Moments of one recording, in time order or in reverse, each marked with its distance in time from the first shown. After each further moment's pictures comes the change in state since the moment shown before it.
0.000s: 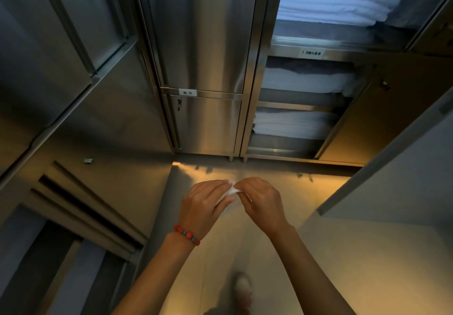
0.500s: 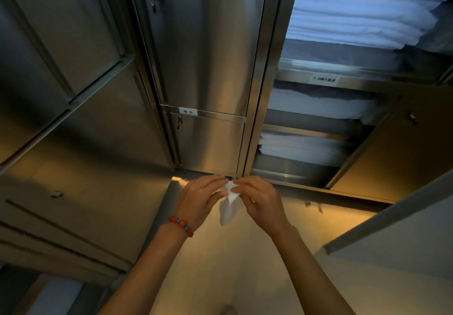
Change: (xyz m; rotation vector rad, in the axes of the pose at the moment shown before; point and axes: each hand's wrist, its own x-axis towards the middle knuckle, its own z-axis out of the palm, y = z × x) left_hand 0.122 -0.049 0.076 -0.016 -0.078 -0.123; right_hand 0.099 0.131 0.005 0.124 0.009 -0.135
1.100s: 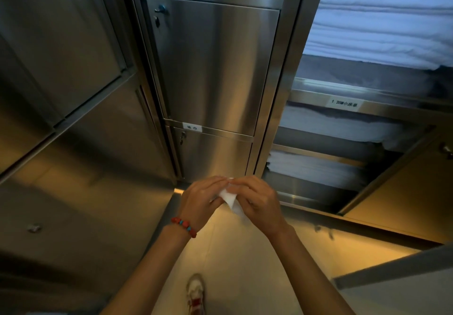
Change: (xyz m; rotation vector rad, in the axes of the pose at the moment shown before) left_hand 0.086 -0.056 0.038 -0.006 -0.004 -0.062; right_hand 0.090 0.076 0.029 0.109 0.069 -0.158
